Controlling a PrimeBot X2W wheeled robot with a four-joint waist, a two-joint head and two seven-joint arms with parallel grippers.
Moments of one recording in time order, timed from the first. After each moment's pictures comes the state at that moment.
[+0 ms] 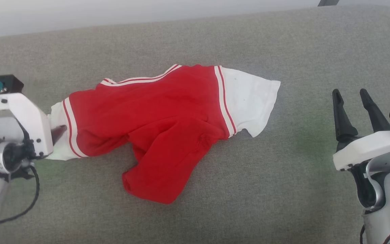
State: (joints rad) left arm -0.64 0.63 -0.34 0.44 -0.84 0.09 0.77; right arm -0.32 -0.13 -0.10 0.18 0.30 0.13 -0.02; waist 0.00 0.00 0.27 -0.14
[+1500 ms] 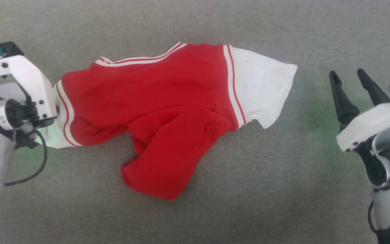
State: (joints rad) left arm -0.88 0.55 -0.38 0.64 -0.85 0.16 0.95; right arm -0.41 -0.18 -0.06 0.14 0.33 0.13 0.16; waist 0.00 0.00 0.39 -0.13
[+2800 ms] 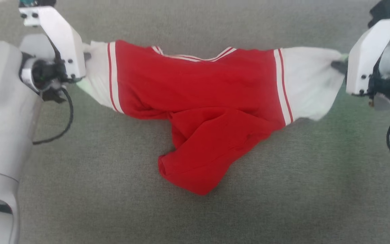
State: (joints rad) left arm -1.15 0.39 -0.45 0.90 -0.82 -0.04 0.73; right arm -0.86 -0.29 0.06 0.46 0.46 0.13 0.95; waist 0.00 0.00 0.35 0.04
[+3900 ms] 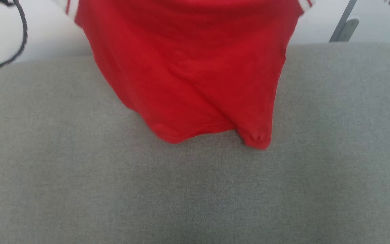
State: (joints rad) left arm -1.38 0.50 -0.45 0.60 -0.74 0.03 0.71; right arm -1.19 -0.22 0.04 0.48 0.41 0.13 0.59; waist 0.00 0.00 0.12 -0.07
